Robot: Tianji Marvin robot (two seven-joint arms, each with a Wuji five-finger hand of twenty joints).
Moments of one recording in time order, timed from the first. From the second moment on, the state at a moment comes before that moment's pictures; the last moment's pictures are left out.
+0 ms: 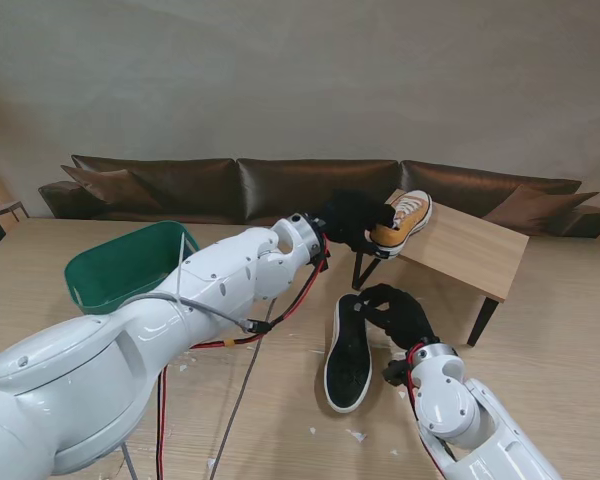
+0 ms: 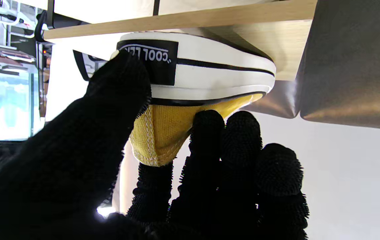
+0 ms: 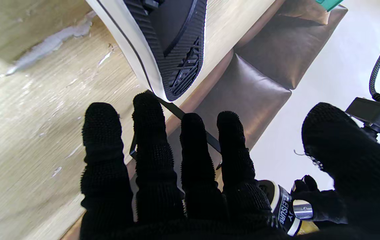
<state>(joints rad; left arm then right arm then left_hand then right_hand) 0.55 -1.54 -0.33 -0.56 0.56 -0.50 0.51 -1.54 -1.20 1.17 -1.49 -0.29 0.04 -0.24 0.81 -0.91 0.76 -0.25 0.81 0.07 1.00 0.73 1.13 0.21 0.48 1.11 0.99 0.26 0.95 0.89 0.58 0.28 1.48 0.73 0.26 -0.52 1.01 -0.12 0.59 0.04 0.63 0.44 0.69 0.11 0.59 0.45 0.84 0.23 0.43 0.45 0.58 0.35 0.94 0.59</state>
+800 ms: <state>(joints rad) 0.60 -1.48 -0.38 -0.70 0.52 -0.39 0.39 -1.56 -1.20 1.18 -1.52 -0.25 0.06 -0.23 0.67 -0.52 0.71 -0.15 0.78 0.31 0.19 0.25 0.89 0.30 0.33 0.73 0.74 0.36 0.88 0.88 0.35 0.29 1.41 0.88 0.26 -0.52 1.02 -0.12 0.61 0.05 0.63 0.44 0.69 0.12 0.59 0.45 0.84 0.24 0.43 0.45 0.58 0.35 0.94 0.59</state>
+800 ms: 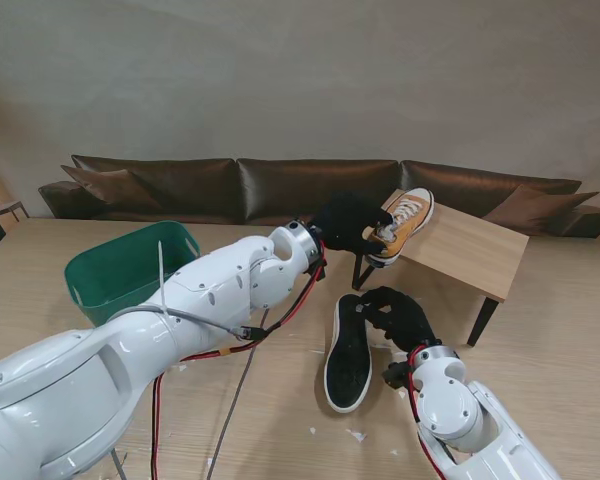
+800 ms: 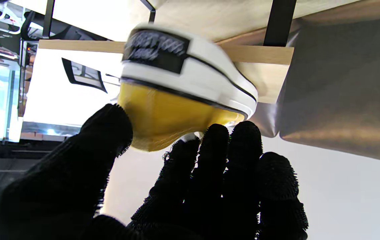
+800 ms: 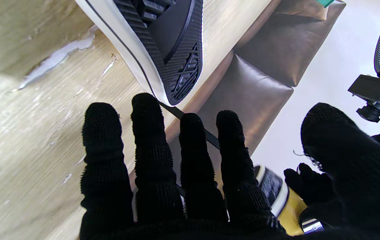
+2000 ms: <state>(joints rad) 0.70 -1.36 -0.51 -0.97 0.52 -0.33 0.32 -1.56 -1.20 1.19 -1.52 -0.23 0.07 -0.20 0.64 -0.39 0.49 -0.11 0.57 0.26 0.09 0.15 0.75 0.34 0.13 0.44 0.56 0.42 0.41 0.60 0.17 0.35 1.05 0.76 0.26 -0.52 1.03 -0.12 0.61 0.06 0.63 0.44 0.70 0.13 0.59 0.45 0.84 0.25 0.43 0.45 0.58 0.35 0.94 0.59</state>
